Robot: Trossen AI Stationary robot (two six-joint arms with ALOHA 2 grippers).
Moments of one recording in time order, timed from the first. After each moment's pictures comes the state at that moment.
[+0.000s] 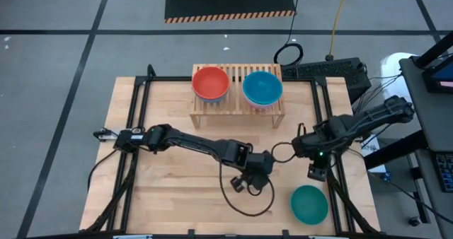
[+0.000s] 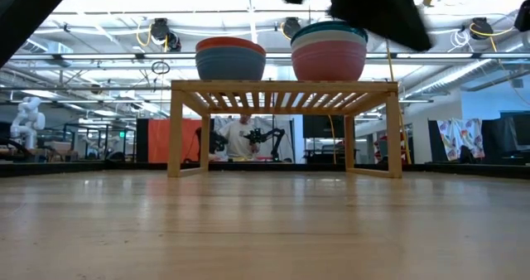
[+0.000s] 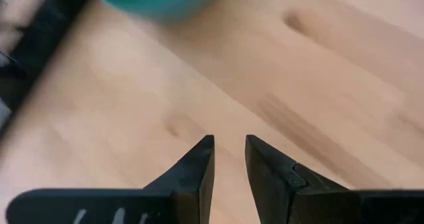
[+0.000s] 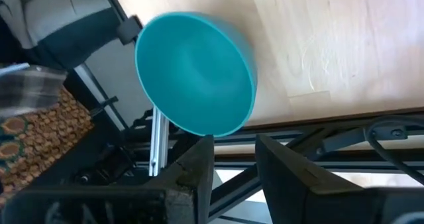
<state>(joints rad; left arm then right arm) -0.23 2.40 2.34 -0.92 0.08 0.73 0.34 1.11 1.03 -1.35 -0.55 0.80</state>
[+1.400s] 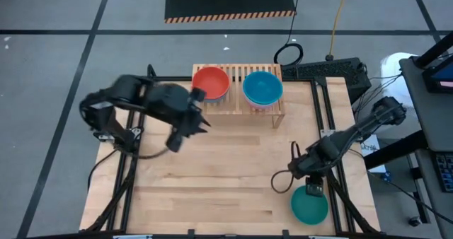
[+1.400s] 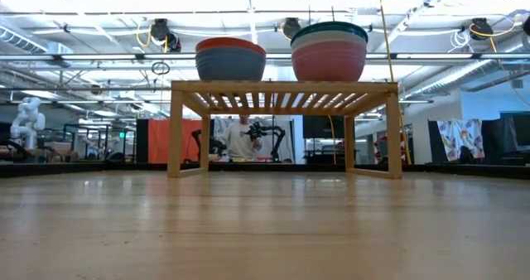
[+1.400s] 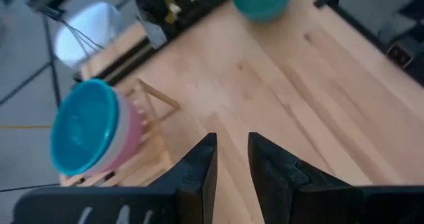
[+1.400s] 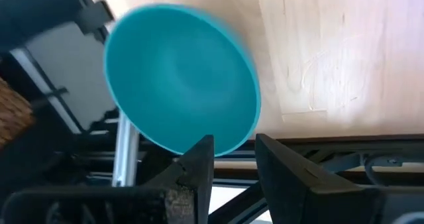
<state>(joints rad) -0.15 1.71 2.34 -1.42 -0.03 0.49 0.53 1.26 1.03 -1.24 -0.44 0.84</state>
